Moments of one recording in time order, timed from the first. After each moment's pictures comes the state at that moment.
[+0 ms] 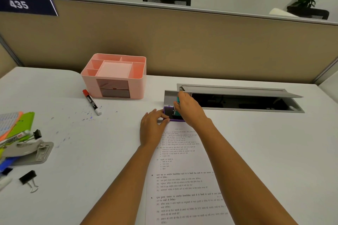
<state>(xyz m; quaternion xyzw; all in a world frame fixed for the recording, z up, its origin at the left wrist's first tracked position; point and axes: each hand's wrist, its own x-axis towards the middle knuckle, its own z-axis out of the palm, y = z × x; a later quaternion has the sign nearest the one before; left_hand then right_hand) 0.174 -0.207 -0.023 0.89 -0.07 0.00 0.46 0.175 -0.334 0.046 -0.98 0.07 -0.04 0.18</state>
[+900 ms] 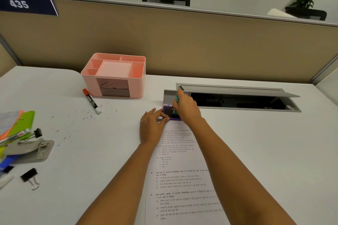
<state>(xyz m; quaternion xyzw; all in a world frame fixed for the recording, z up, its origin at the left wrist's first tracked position) 0.172 -0.208 -0.021 0.90 -0.05 -0.01 0.44 0.178 -0.325 0.044 -0.97 0.12 -0.05 0.21</state>
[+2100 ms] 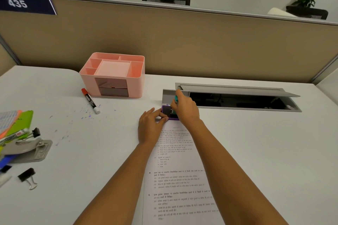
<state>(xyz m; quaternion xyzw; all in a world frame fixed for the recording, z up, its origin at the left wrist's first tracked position) 0.173 -0.209 -0.021 0.90 -0.03 -0.01 0.43 0.174 -0.326 0.041 -0.97 0.13 -0.06 0.20</state>
